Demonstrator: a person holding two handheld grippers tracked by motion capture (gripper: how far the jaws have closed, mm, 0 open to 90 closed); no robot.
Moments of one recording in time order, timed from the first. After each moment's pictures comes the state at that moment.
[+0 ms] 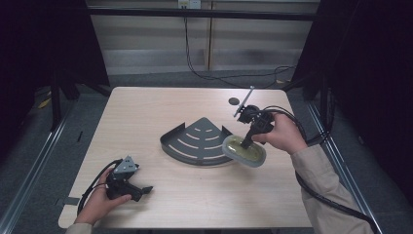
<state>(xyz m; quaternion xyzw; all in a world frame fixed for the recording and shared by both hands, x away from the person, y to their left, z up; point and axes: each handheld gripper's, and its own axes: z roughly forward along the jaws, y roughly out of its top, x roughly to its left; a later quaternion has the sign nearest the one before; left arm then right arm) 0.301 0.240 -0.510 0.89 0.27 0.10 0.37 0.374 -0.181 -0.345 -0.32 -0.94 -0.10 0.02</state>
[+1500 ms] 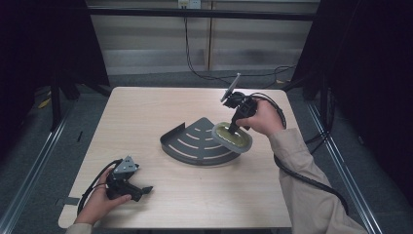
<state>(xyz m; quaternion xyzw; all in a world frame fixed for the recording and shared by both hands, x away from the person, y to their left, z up) 0.301 0.240 -0.510 0.89 0.26 0.10 0.37 0.425 -0.152 -0.348 -0.37 -0.92 -0.10 0.01</state>
